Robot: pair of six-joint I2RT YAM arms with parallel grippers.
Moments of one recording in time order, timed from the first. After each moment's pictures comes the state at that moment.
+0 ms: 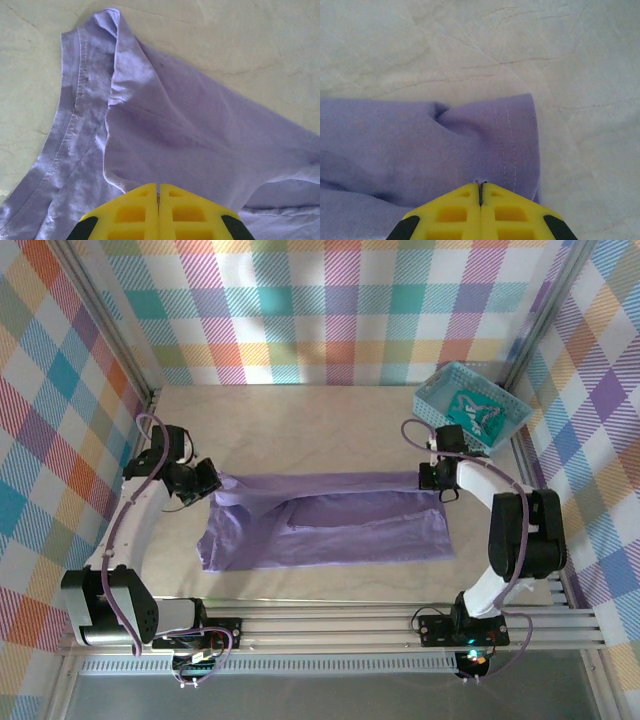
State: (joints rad) left arm 0.04 1.28 1.08 -0.88 0.25 -0.49; right arm 0.11 1.63 1.00 -0.48 0.00 0.10
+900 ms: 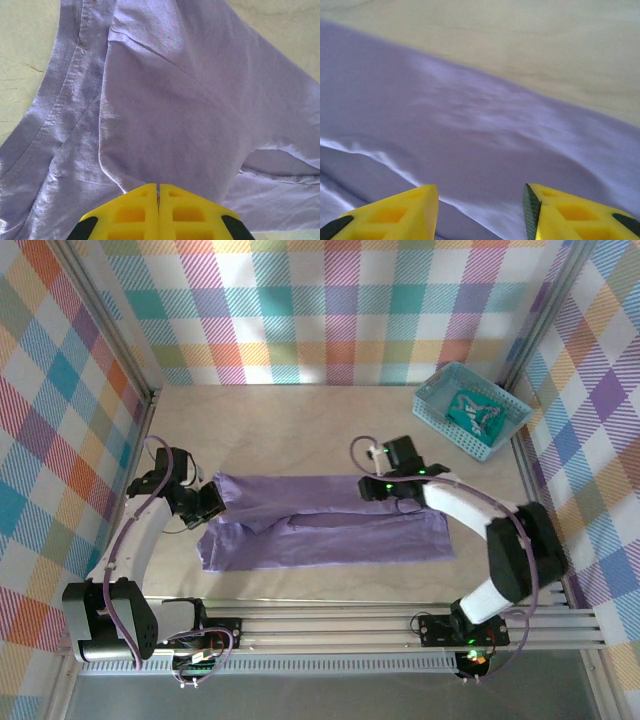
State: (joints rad) left arm 0.05 1.21 0.90 -0.89 0.32 -0.47; right arm 0.50 1.58 0.97 -0.34 -0.19 0.15
